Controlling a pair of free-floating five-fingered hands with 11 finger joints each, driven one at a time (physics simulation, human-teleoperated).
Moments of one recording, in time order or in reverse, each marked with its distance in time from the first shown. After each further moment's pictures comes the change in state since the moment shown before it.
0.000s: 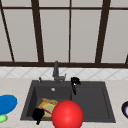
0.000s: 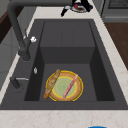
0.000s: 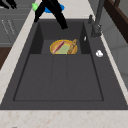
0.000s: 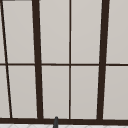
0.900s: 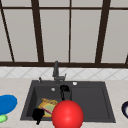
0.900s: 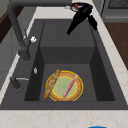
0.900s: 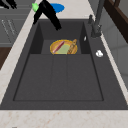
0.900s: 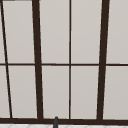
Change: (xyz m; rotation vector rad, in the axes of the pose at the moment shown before) left hand 0.000 0.000 0.000 0.000 0.000 0.000; right hand 0.091 0.069 -0.002 0.004 -0.068 -0.046
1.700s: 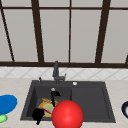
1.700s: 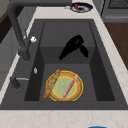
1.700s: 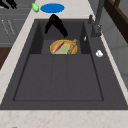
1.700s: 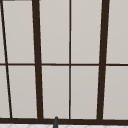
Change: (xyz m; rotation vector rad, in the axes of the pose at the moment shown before) left hand 0.000 0.000 0.000 0.000 0.000 0.000; right hand 0.099 0.061 -0.098 -0.078 -0.014 -0.022
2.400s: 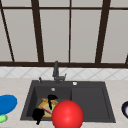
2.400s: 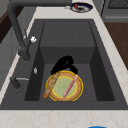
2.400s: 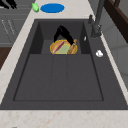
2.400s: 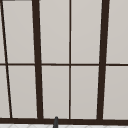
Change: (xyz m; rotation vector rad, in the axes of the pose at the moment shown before) left hand 0.000 0.000 0.000 0.000 0.000 0.000; right hand 0.050 0.050 -0.100 -0.076 0.049 -0.002
